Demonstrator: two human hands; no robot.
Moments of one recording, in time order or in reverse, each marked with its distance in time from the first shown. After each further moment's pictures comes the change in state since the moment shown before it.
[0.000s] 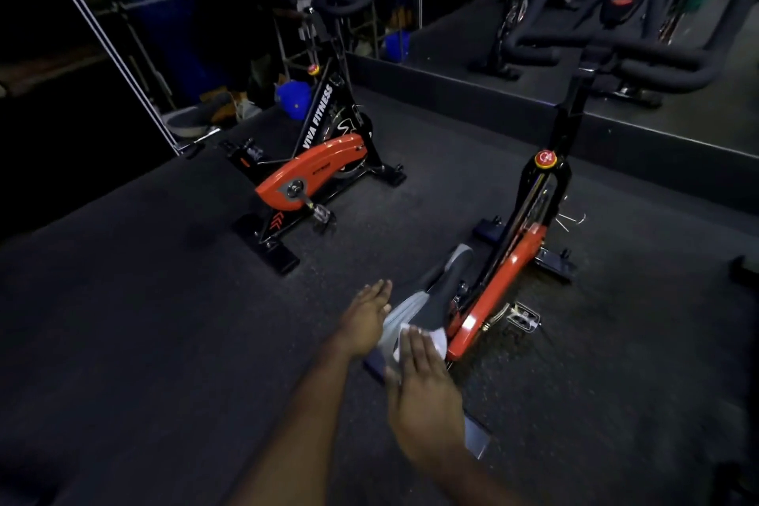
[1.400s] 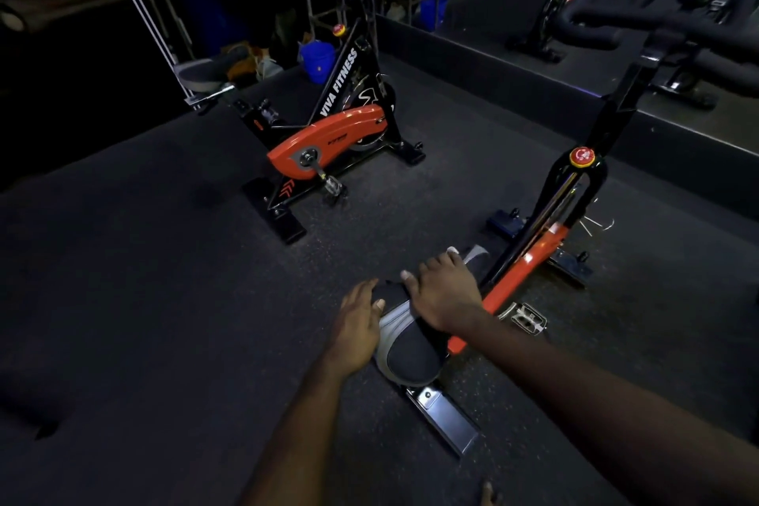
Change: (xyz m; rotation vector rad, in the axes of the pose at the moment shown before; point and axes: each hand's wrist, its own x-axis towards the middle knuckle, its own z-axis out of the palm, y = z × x) left_hand -0.015 0.001 0.021 -0.278 0.269 -0.146; right_hand 0.180 0.060 -0.026 -0.552 -0.284 -0.217
